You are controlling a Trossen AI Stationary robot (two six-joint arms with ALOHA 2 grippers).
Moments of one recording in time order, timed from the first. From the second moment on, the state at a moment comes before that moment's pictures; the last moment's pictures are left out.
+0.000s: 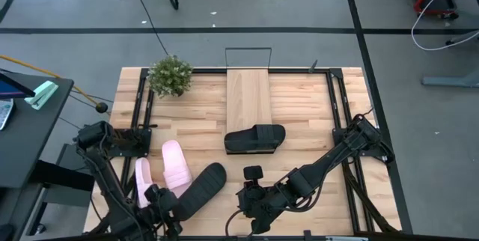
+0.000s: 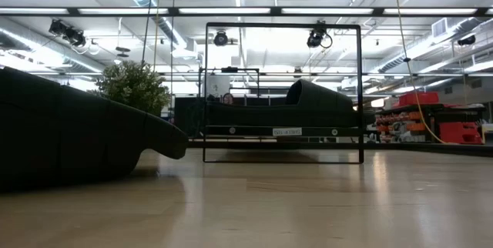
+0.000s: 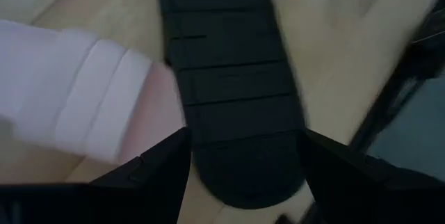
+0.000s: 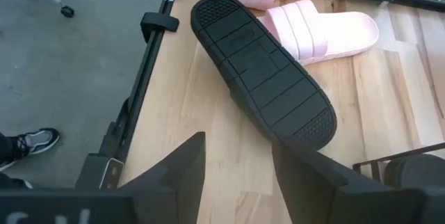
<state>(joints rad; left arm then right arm) -1.10 1.81 1.45 -1.16 -0.57 -1.77 0.60 1.99 1.86 -0.71 0.38 0.31</state>
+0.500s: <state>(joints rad) -1.05 1.83 1.39 -1.16 -0.54 -1.74 0.59 1.99 1.85 -0.71 0.36 0.32</state>
